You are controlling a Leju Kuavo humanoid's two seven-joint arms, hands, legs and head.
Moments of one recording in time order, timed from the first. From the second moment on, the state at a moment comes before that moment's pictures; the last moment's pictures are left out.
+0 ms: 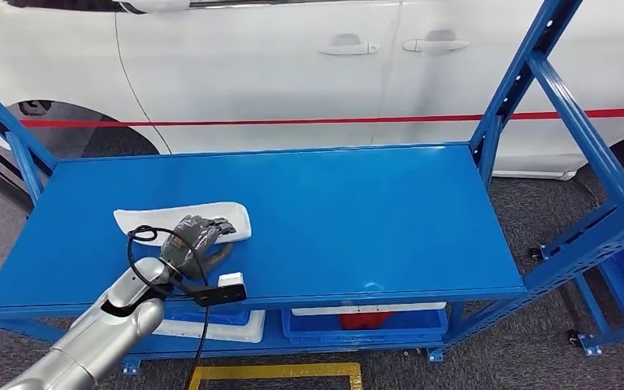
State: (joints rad) left arm -0.49 0.27 -0.71 -1.07 -0.91 0.40 -0.20; right arm -0.07 0.18 -1.22 -0.19 1.17 0.13 -0.01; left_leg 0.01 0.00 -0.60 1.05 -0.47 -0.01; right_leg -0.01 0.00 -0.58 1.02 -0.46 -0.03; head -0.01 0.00
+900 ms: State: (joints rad) left arm -0.34 0.27 -0.61 -1.41 -0.48 0.39 -0.49; right arm -0.07 0.17 -1.22 -0.19 1.16 0.12 -0.03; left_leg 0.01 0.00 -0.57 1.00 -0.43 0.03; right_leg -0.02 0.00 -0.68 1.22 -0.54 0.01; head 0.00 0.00
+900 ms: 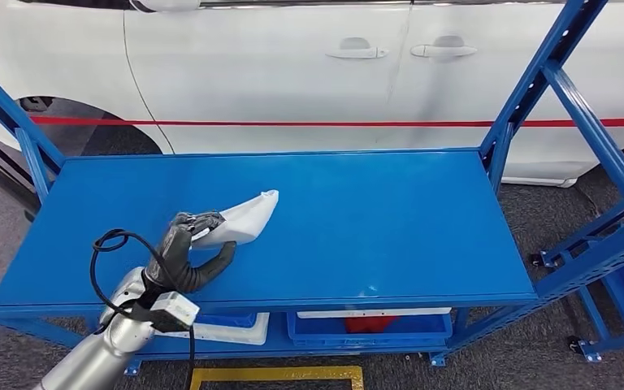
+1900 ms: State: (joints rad) left arm -0.23 0.12 -0.55 -1.87 0.23 -0.28 -0.66; right arm -0.08 0.13 -1.22 -0.19 1.17 0.12 -0.04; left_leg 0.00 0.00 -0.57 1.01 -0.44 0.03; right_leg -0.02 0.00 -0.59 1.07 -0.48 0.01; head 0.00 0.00
